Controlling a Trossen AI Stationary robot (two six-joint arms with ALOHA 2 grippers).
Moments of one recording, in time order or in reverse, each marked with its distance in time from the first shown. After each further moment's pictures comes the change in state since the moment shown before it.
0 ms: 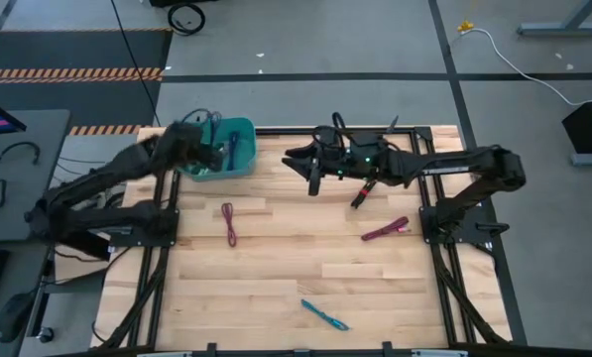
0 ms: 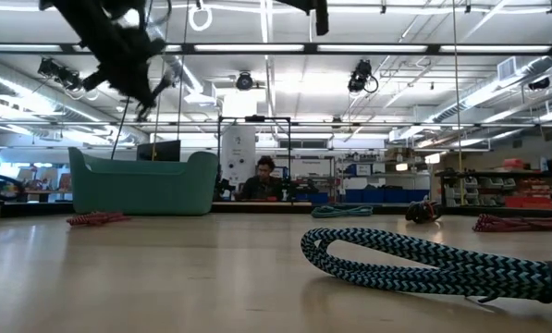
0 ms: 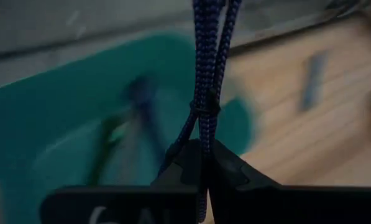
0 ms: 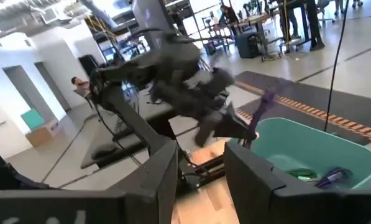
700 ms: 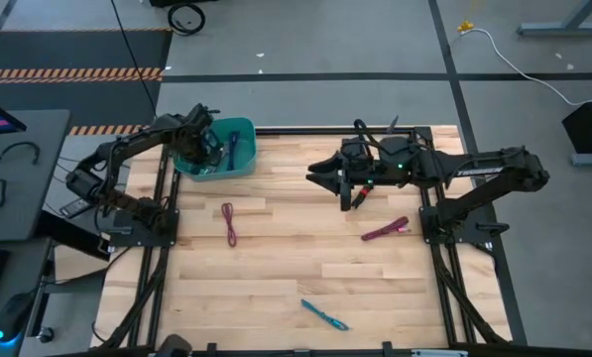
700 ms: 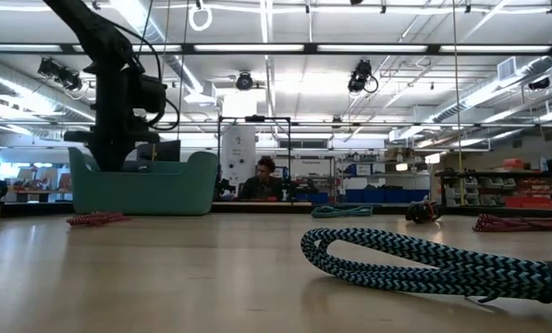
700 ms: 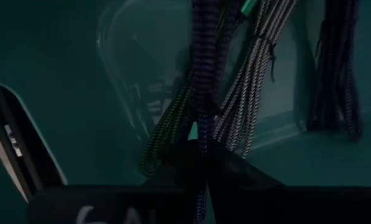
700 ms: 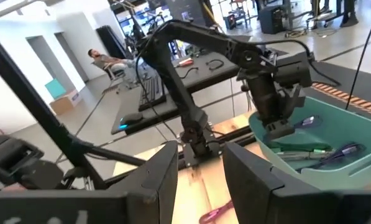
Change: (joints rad) left arm 0.390 0.509 0.041 -0.176 0.159 0.120; right arm 0.121 -0.200 0.000 -0.292 -0.004 0.000
